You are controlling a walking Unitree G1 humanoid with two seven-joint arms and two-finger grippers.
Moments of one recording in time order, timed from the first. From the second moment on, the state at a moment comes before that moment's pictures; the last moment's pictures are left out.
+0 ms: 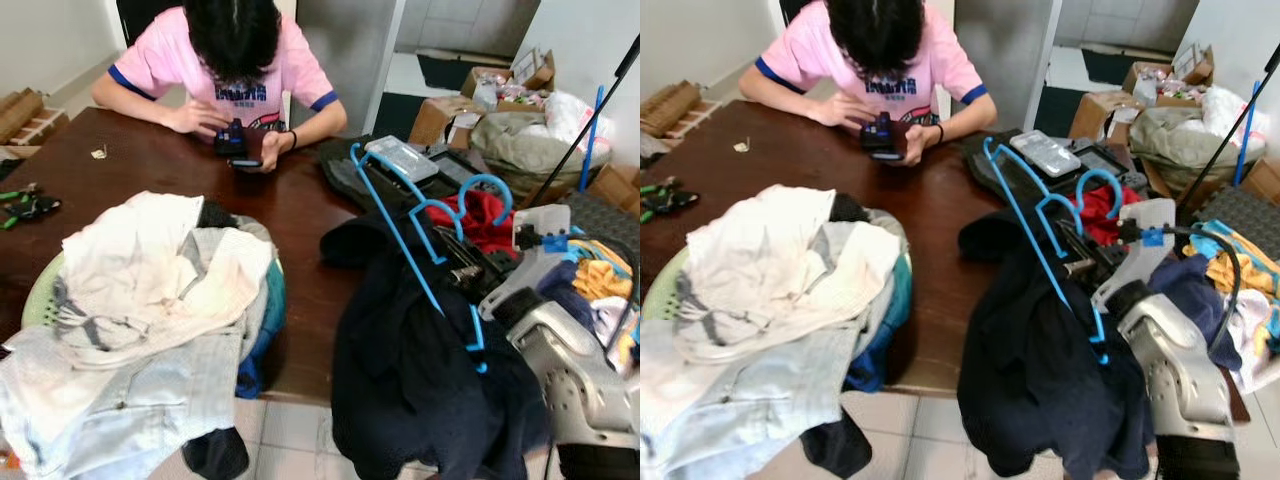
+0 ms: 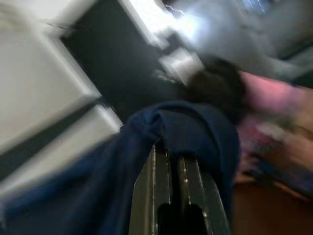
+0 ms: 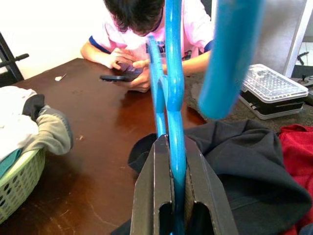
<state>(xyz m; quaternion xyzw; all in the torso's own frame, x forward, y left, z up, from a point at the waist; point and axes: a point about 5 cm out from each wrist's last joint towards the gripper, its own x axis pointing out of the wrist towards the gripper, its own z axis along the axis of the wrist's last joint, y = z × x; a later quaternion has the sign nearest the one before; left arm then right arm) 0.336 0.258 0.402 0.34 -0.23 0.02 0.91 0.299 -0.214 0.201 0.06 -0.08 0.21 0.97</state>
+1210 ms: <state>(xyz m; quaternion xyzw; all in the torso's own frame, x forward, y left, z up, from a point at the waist) 0.254 0.143 0.283 0.27 -0.04 -0.56 0.78 0.294 -0.216 0.195 0.05 -0.06 0.21 0.98</state>
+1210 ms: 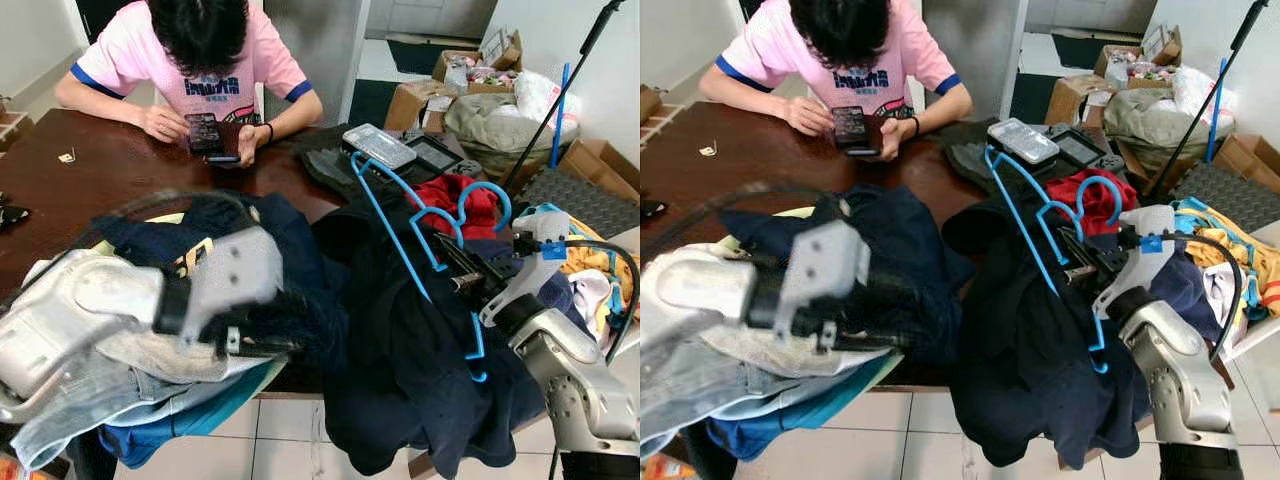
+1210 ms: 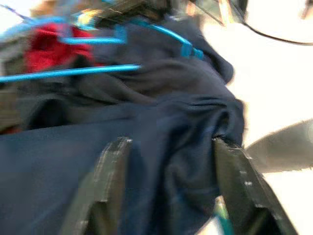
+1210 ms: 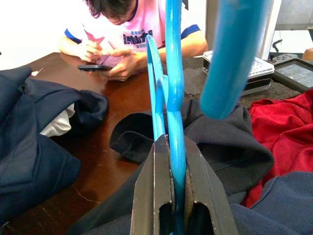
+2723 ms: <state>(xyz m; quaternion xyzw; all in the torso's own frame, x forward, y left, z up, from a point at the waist) 0.356 0.288 0.225 -0.34 0.07 0.03 0.94 0.293 -0.221 0.196 0.04 -0.05 0.21 0.98</state>
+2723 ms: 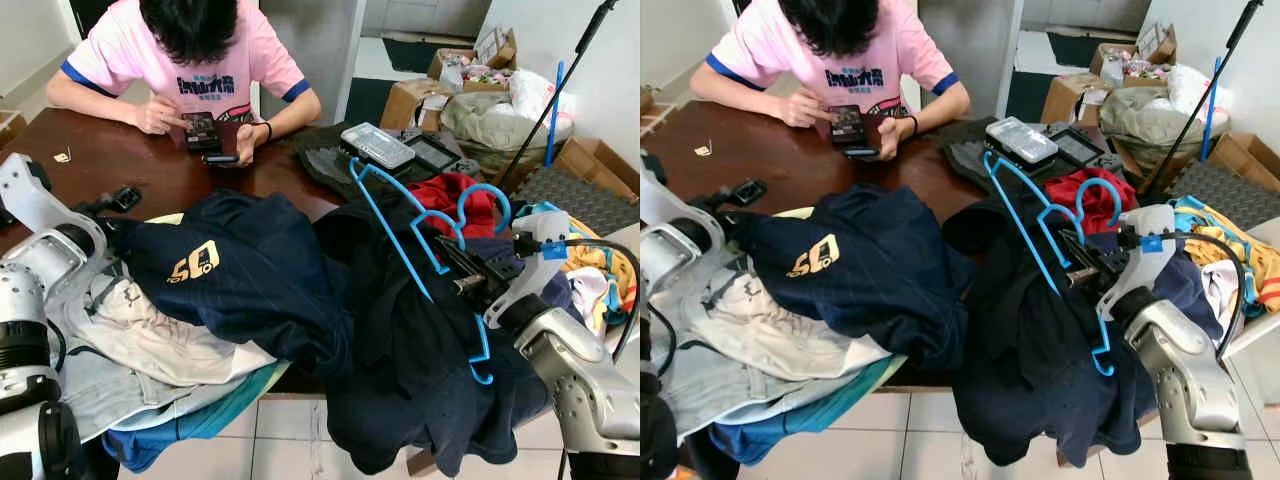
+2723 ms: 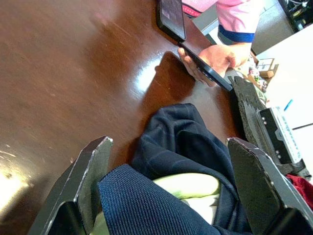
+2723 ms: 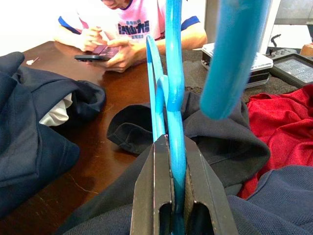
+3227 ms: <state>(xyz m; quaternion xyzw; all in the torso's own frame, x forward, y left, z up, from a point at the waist) 0.357 0.270 0.230 -0.38 0.08 -0.01 0.92 0.293 -0.221 0.196 0.04 -0.05 0.21 0.98</state>
